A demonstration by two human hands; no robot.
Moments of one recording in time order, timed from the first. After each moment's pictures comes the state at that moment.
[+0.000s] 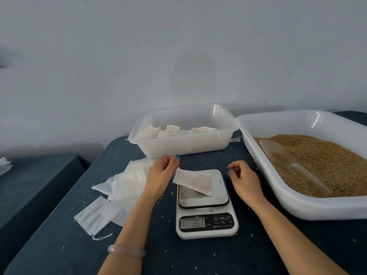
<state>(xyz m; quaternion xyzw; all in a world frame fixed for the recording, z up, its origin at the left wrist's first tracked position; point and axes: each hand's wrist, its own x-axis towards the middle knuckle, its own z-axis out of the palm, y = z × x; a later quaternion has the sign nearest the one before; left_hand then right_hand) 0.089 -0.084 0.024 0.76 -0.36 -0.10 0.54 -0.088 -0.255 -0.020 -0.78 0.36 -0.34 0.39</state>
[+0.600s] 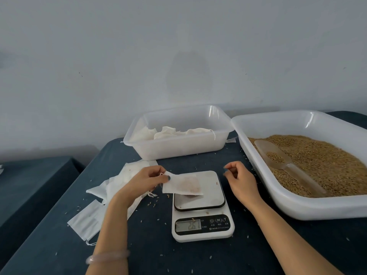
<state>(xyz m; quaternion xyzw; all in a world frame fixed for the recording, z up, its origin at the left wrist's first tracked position) 0.109 -0.052 0.047 0.78 -0.39 -0.27 0.42 -0.089 -0.257 -0.020 -0.78 0.35 -0.34 0.39</state>
